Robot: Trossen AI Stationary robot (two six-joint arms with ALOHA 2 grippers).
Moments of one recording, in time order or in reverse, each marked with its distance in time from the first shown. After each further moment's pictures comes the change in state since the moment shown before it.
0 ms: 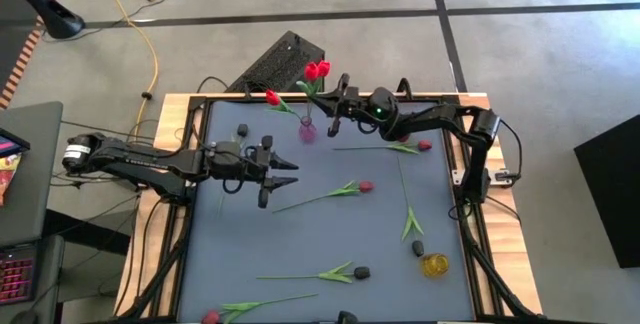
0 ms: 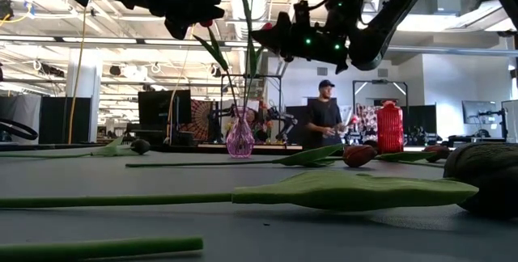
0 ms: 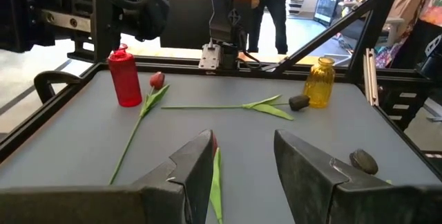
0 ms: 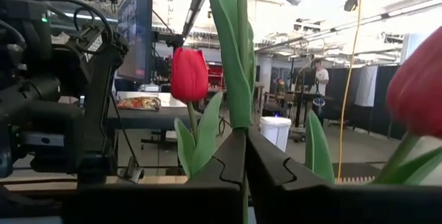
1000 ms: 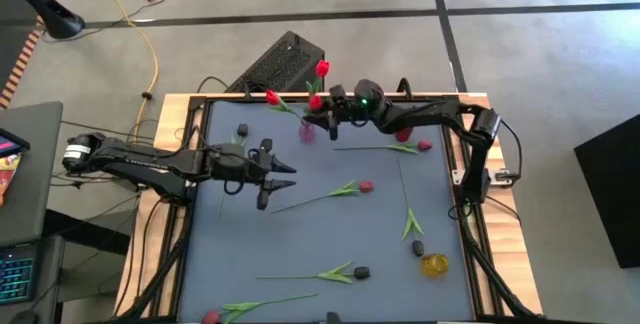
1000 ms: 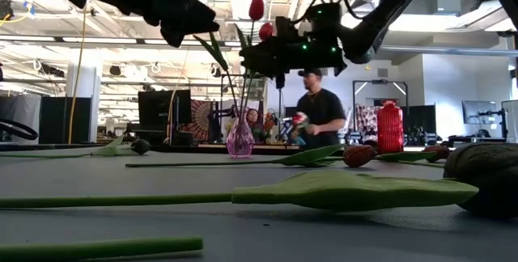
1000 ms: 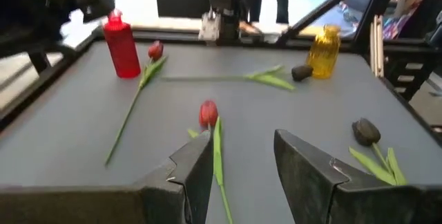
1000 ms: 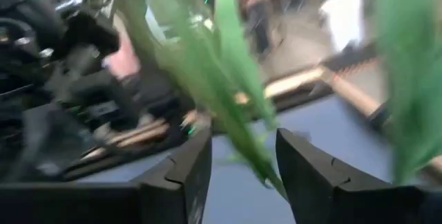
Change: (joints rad) left arm 0.000 0.000 0.001 -0.110 0.003 0.002; right arm -0.022 -0.004 0.096 -0.455 -0.235 0.324
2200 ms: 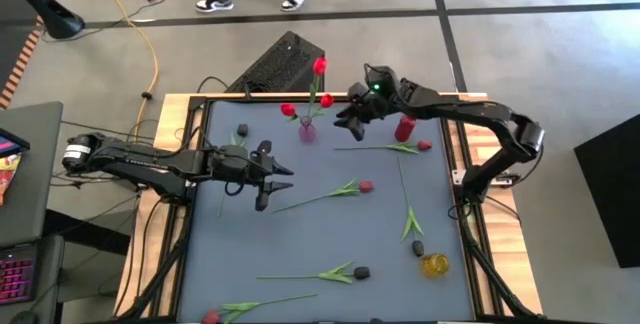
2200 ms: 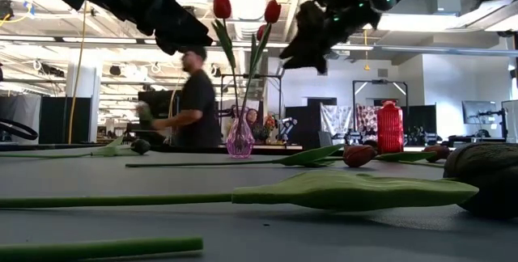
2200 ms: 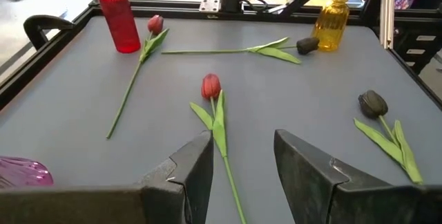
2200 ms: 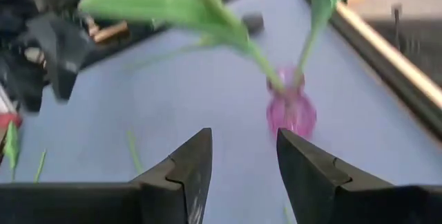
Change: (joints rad) left arm 0.000 0.000 0.000 -0.085 -0.006 0.013; right arm -0.039 -0.344 0.076 -0.986 0.105 -0.239
